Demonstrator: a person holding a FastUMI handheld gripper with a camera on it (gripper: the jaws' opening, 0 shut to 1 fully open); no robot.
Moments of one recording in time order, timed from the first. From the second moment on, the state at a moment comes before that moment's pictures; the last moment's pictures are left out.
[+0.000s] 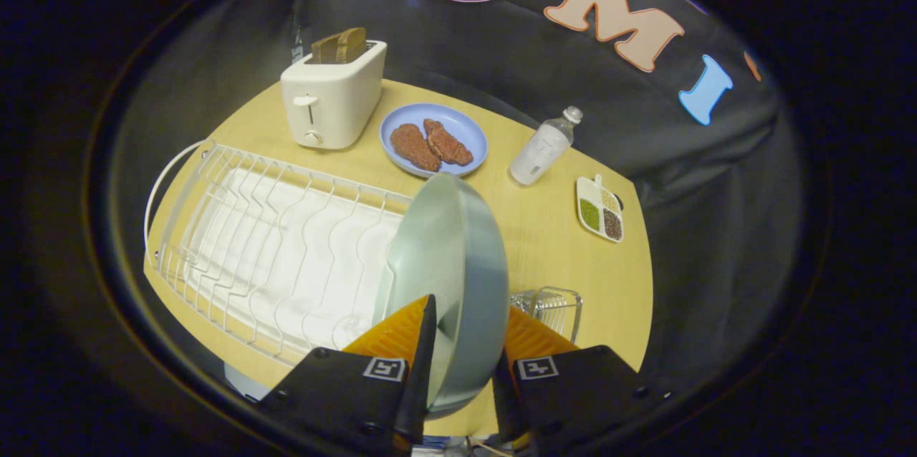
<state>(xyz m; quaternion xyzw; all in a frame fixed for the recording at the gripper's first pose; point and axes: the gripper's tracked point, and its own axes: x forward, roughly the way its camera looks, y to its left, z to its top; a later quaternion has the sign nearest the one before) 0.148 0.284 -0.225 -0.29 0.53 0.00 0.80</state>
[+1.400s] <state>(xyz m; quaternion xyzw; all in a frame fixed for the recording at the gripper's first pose) 0.174 0.340 -0.179 -0.40 0.46 0.00 0.79</state>
